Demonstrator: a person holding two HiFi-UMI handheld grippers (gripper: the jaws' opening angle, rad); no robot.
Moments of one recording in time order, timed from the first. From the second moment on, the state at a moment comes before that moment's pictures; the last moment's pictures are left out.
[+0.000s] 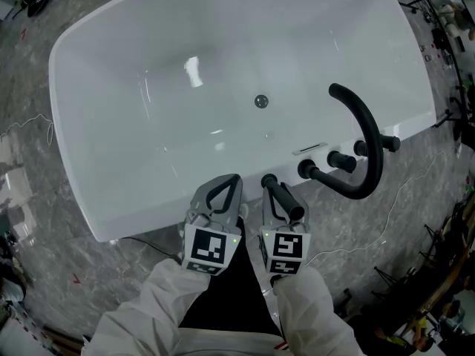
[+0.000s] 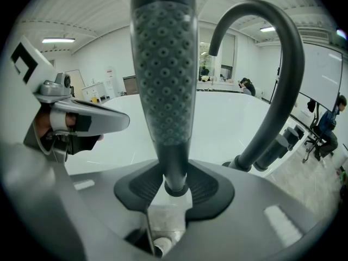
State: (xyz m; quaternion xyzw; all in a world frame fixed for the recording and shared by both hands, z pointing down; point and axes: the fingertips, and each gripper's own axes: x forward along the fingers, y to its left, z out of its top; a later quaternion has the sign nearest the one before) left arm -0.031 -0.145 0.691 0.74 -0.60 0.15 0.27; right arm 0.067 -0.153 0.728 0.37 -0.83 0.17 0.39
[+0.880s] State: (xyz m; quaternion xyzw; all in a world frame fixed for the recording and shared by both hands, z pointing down) left arm -0.027 -0.147 0.702 0.74 -0.59 0.16 0.28; right arm 0.064 -0.154 0.732 0.37 -0.83 0.18 0.38
